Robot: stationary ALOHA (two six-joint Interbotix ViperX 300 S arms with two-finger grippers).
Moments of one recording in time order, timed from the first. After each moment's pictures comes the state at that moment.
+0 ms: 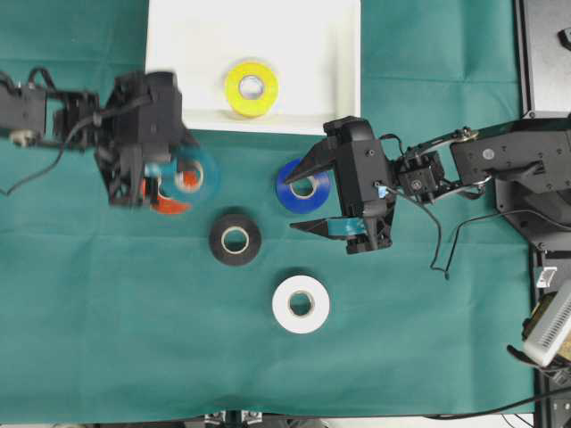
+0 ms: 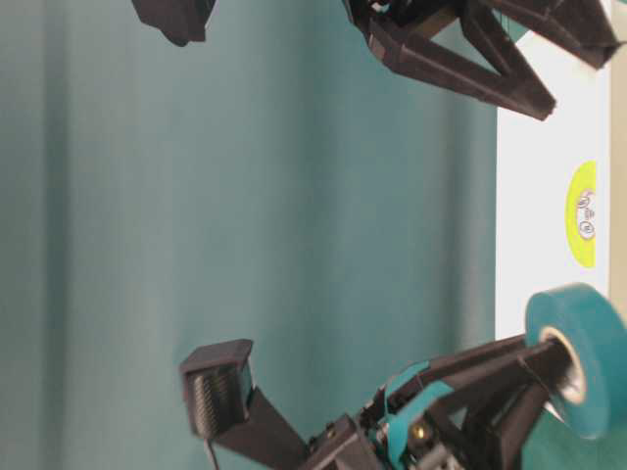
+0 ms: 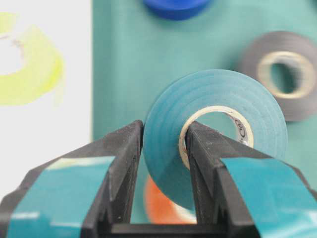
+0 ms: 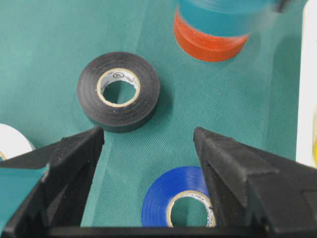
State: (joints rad) left arm 0.06 -0.08 0.73 -0.03 0.08 0.10; right arm 0.09 -0.17 0.88 -0.49 -0.13 0.58
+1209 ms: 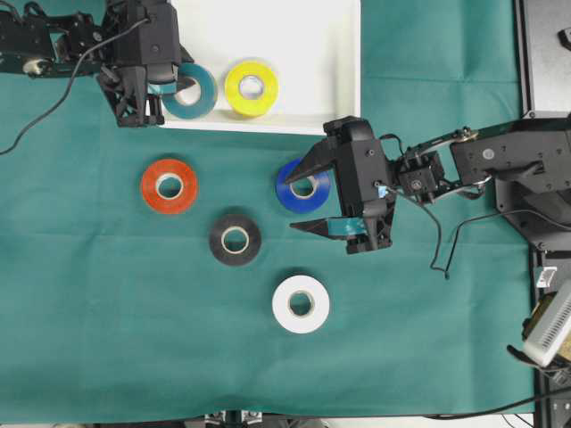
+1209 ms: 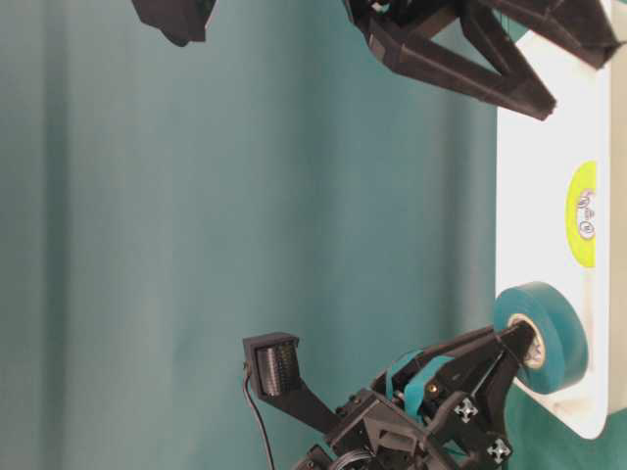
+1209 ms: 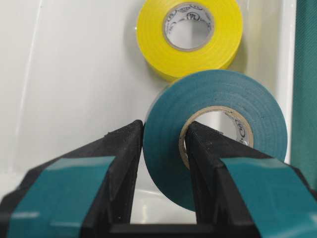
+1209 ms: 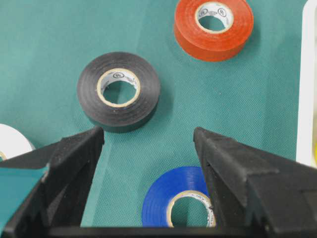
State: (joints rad) left arm 0.31 -0.01 0.73 -0.03 0.00 0.32; right arm 0.09 -0.17 0.88 -0.49 -0.13 0.58
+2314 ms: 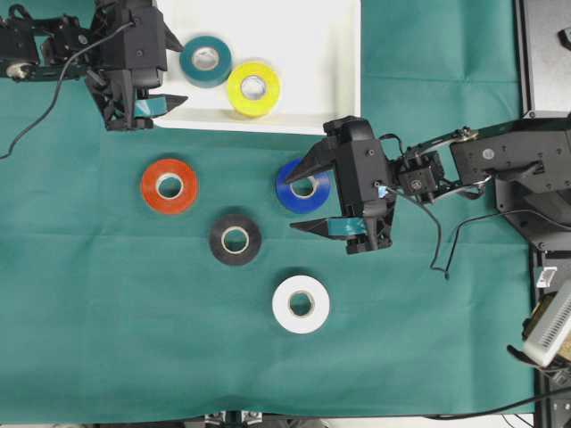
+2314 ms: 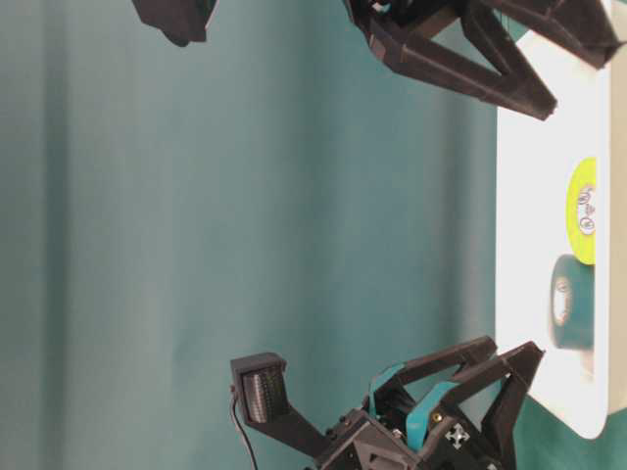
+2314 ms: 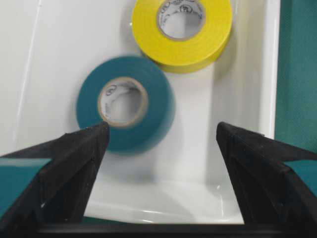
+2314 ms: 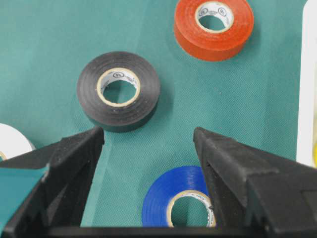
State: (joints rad) left arm 0.29 -0.06 0.78 -0.03 0.00 0.32; right arm 0.09 -0.17 0.88 -0.49 -0.13 0.58
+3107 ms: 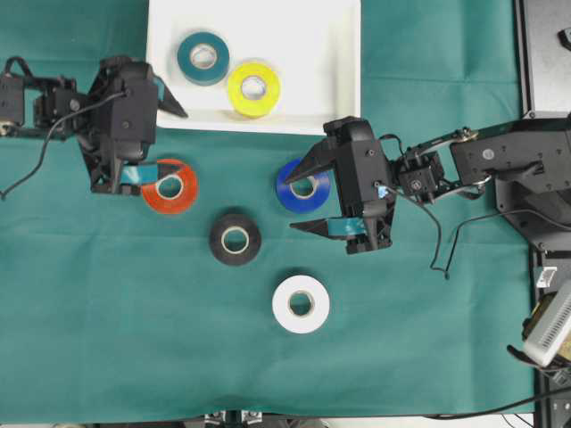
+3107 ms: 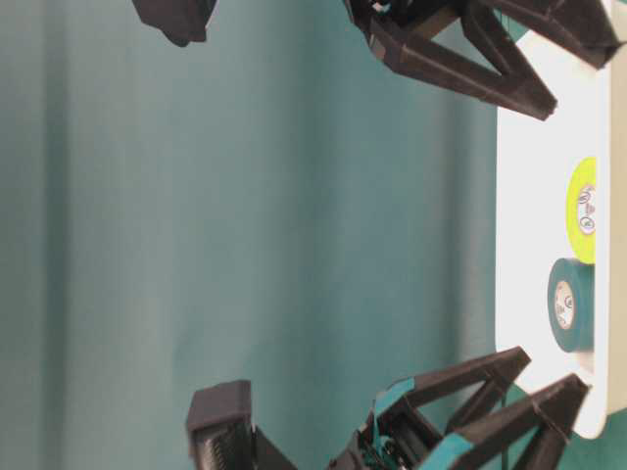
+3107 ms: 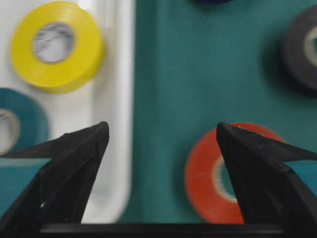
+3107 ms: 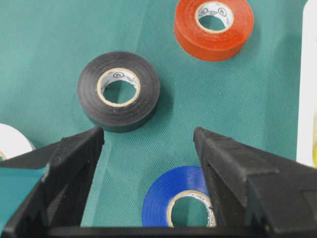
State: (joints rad) left arm 0.06 -0.13 0.83 -0.03 0.00 0.20; right arm 0.09 -0.17 0.88 -0.49 -0.13 0.58
